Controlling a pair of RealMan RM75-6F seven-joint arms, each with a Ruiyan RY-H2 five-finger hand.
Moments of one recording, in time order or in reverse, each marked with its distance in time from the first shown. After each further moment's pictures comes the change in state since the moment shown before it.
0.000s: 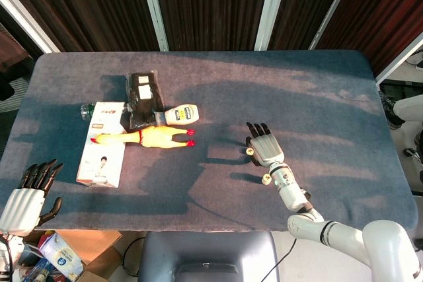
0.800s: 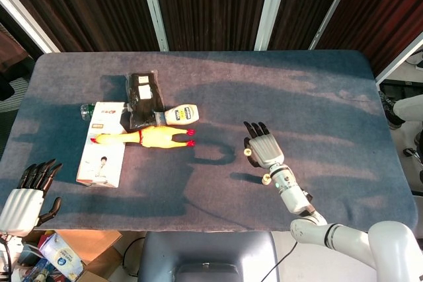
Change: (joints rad) left arm 0.001 0.001 0.001 0.001 0.004 0.004 -0.005; right arm -0.026 0.046 -0.021 -0.089 -0.087 0.074 0.056
